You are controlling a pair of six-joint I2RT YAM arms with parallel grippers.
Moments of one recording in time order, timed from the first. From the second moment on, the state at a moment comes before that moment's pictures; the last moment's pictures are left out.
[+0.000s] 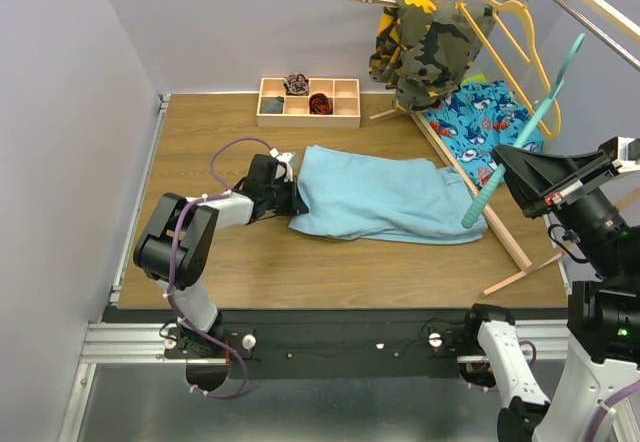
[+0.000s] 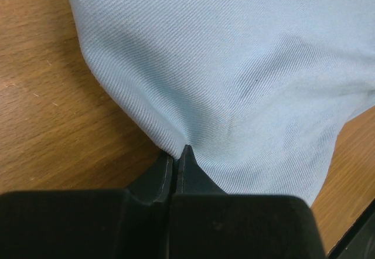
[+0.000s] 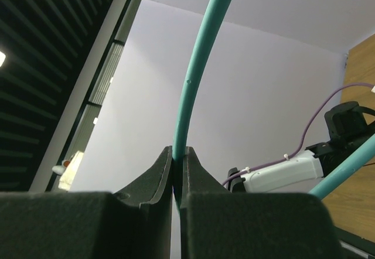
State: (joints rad) left arm -0.37 1.73 0.83 0.13 0.41 -0.38; right arm -0.15 0.67 1.49 -0.52 -0.67 1.55
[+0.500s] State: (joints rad) left arm -0.39 1.73 0.83 0.14 0.41 -0.38; right arm -0.32 0.63 1.49 -0.45 -0.83 1.72
